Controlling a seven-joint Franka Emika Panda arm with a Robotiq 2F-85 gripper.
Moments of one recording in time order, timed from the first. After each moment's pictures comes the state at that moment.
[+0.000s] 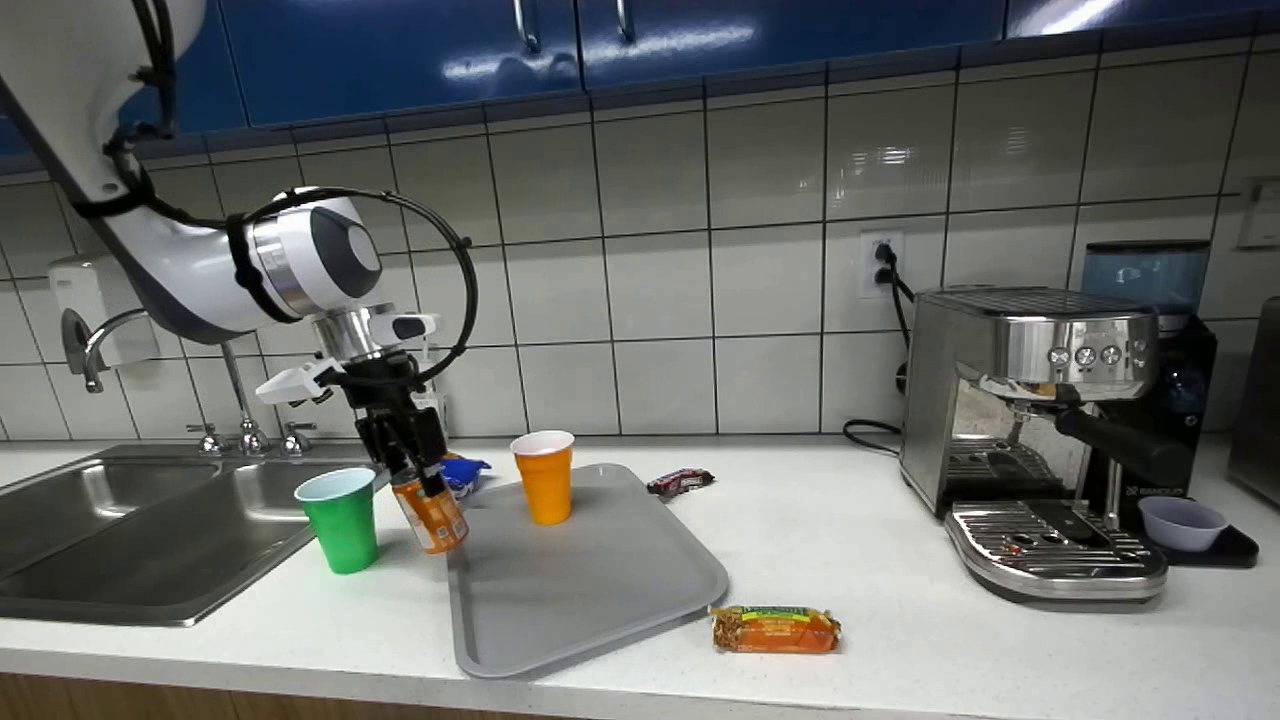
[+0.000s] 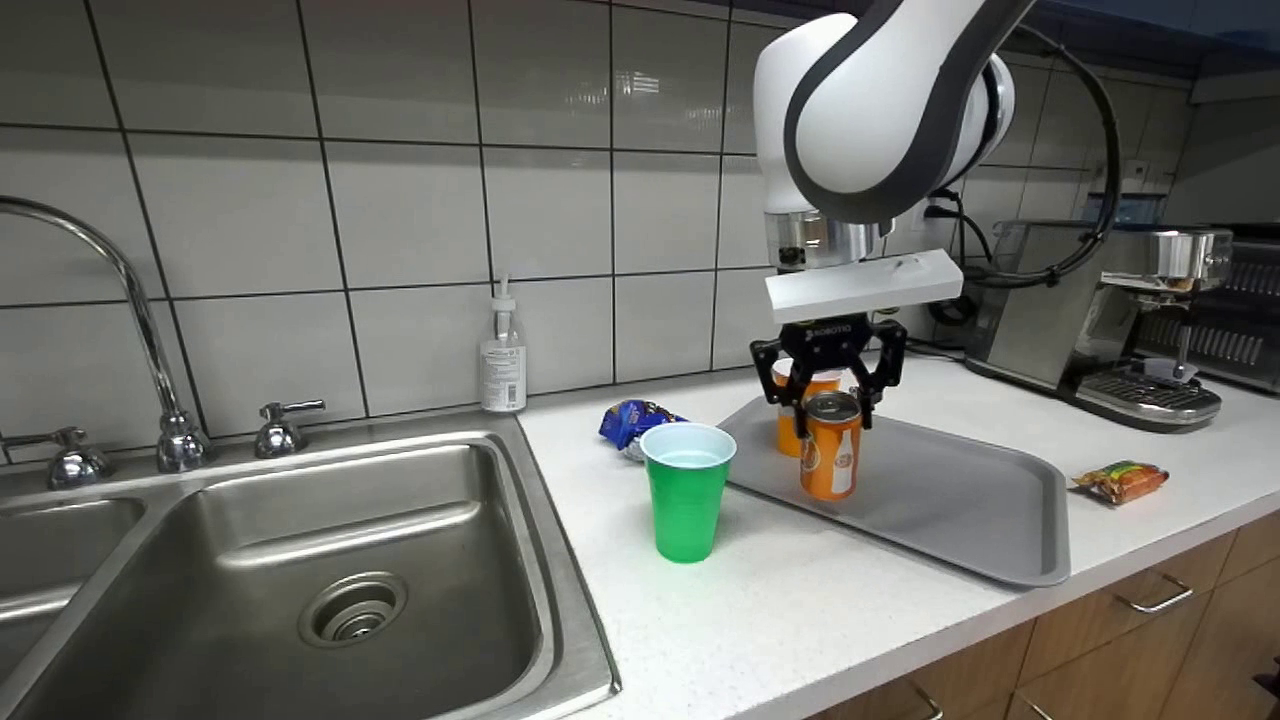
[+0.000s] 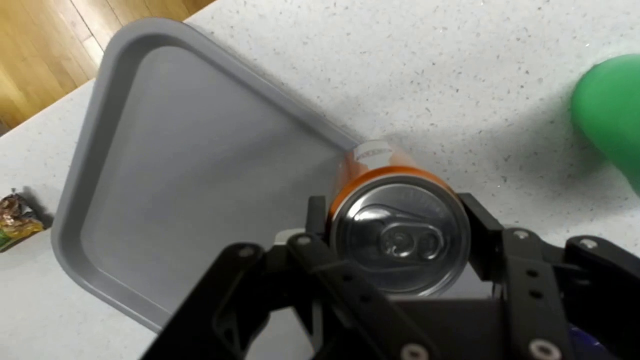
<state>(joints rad) 0.20 0.18 -0.01 -2.35 -0.33 2.46 0.77</state>
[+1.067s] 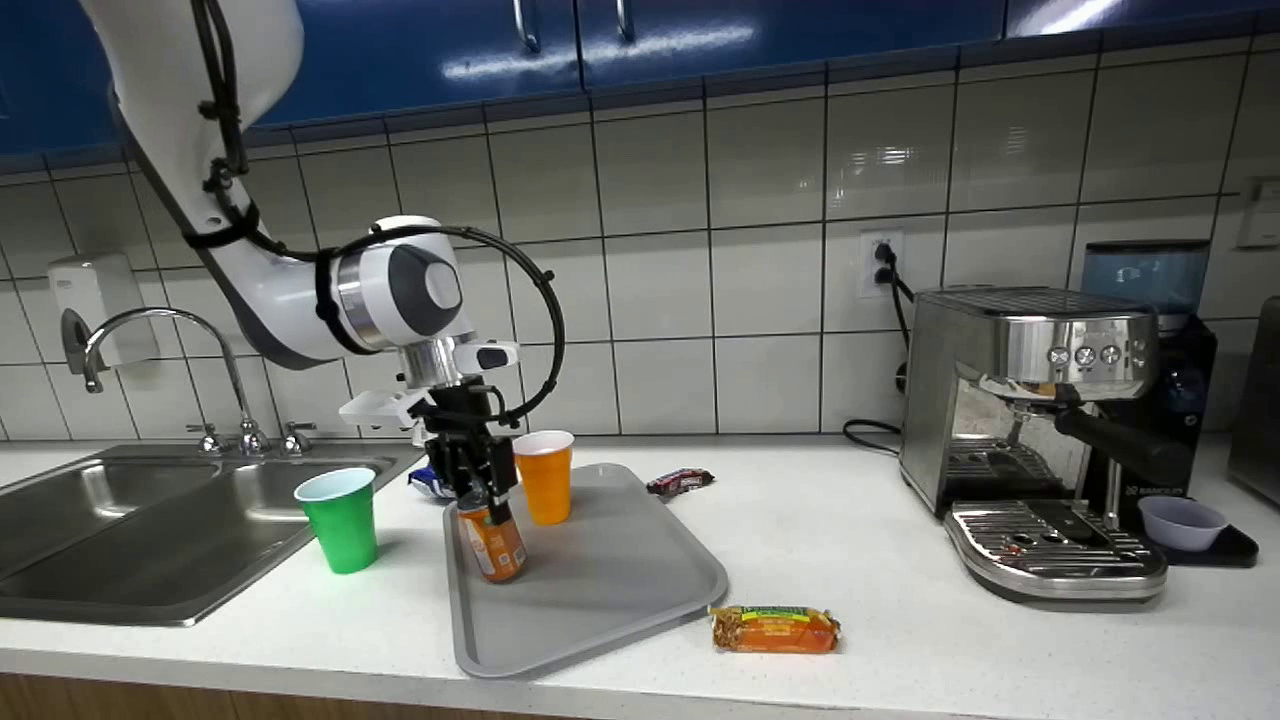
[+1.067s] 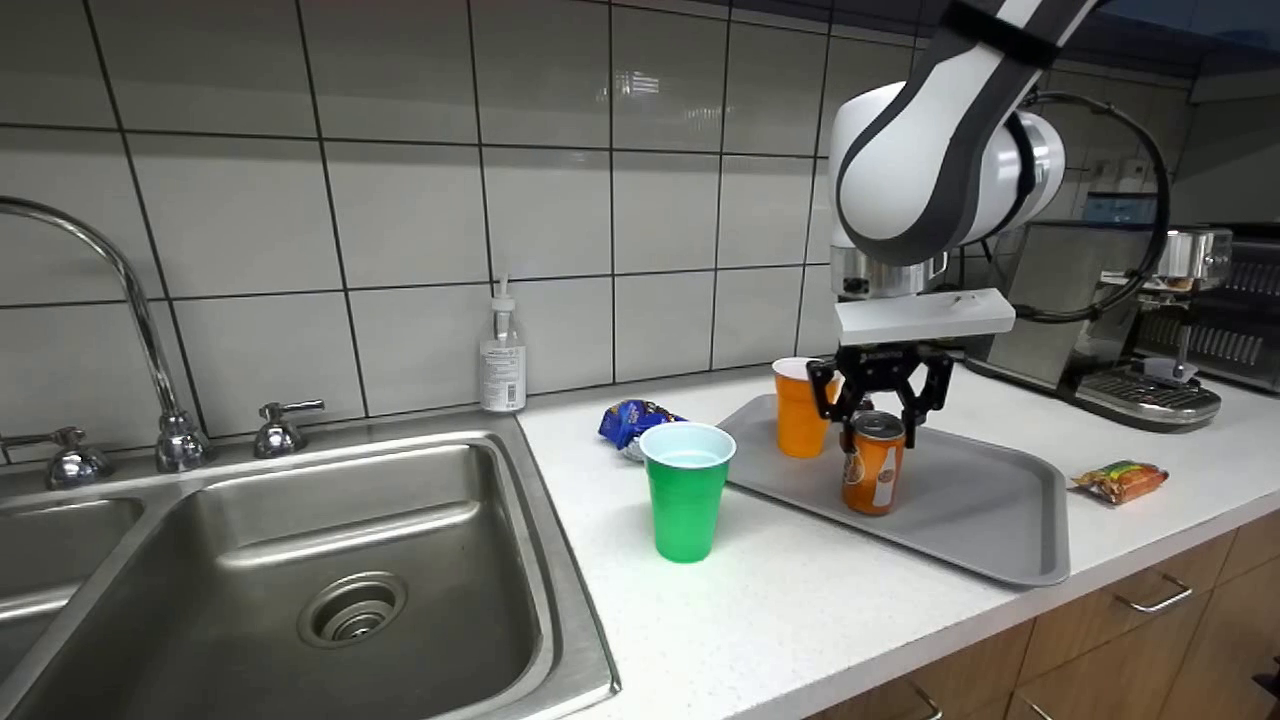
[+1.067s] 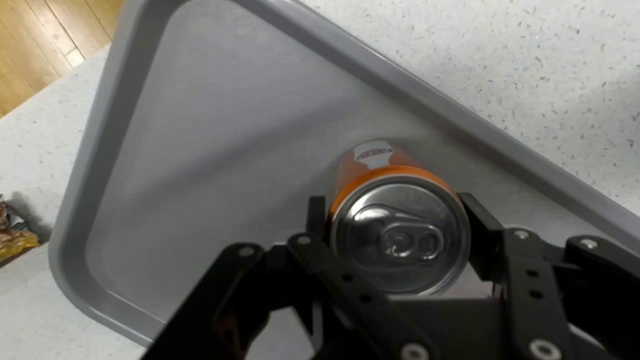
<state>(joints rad) 0.09 0.27 -0.07 -2.34 -0.23 2.57 0.57</state>
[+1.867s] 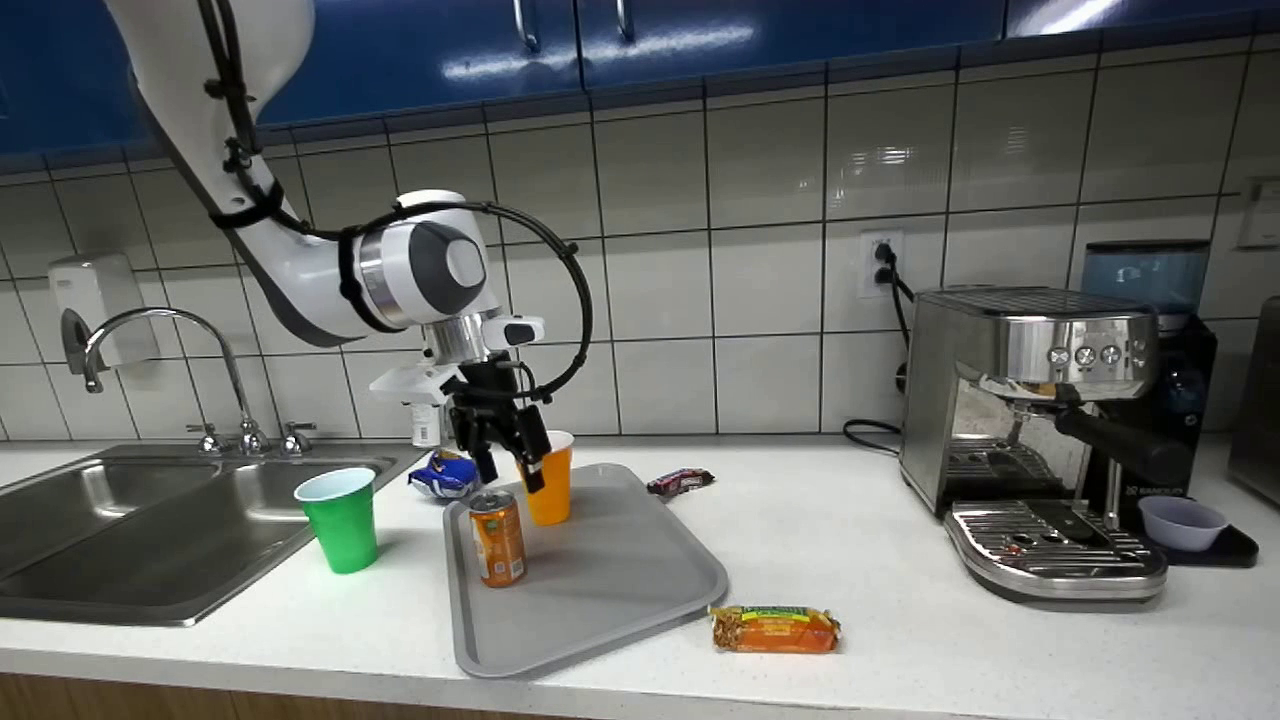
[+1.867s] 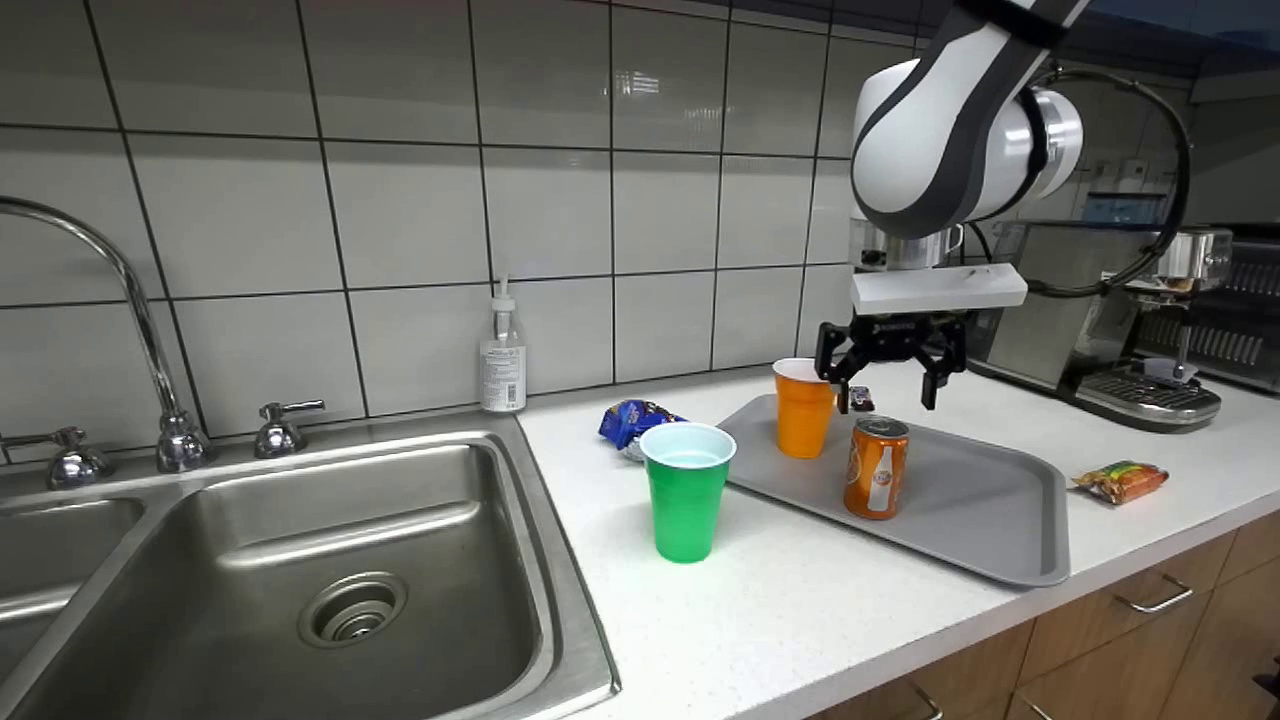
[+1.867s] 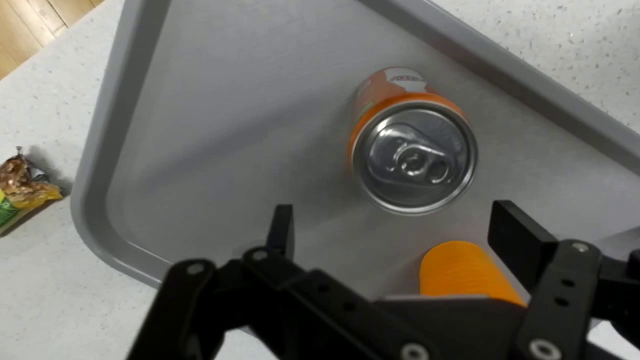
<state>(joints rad) 0.09 0.25 -0.13 -2.32 -0.21 2.58 0.51</state>
